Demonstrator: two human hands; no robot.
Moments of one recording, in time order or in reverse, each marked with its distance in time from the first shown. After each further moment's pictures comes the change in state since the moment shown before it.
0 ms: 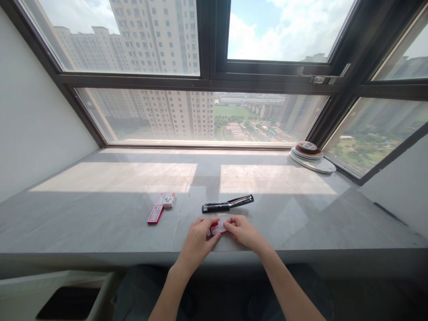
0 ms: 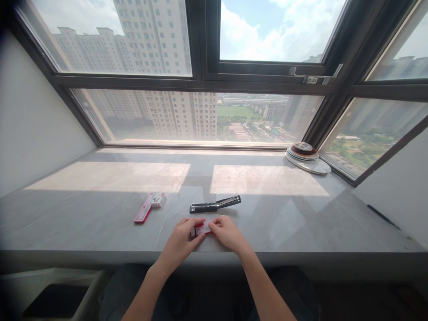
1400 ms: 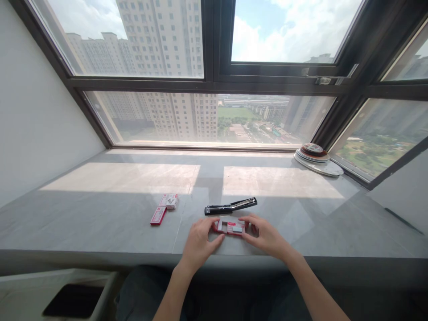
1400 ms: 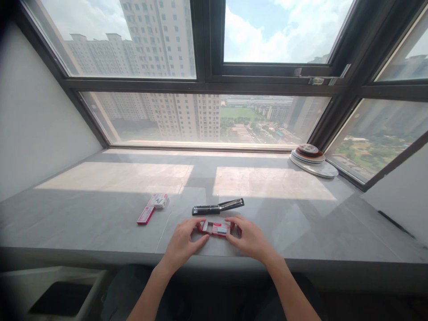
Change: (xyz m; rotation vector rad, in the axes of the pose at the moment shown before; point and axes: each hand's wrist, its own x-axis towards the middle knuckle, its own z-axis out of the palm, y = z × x) left_hand 0.006 0.001 0.003 0.023 0.035 -0.009; right_hand -0.027 0.011 -0.057 -0.538 0.120 -0.347
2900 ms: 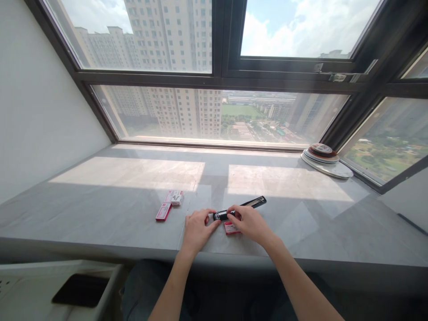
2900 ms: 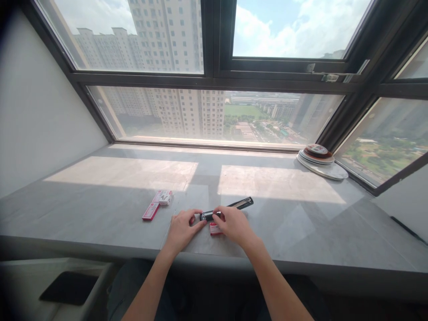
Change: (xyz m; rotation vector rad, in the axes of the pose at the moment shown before) left_hand 0.018 -0.031 -0.010 0.100 0.053 -0.206; right_hand 0.063 -0.046 0.031 -0.116 0.015 0.015
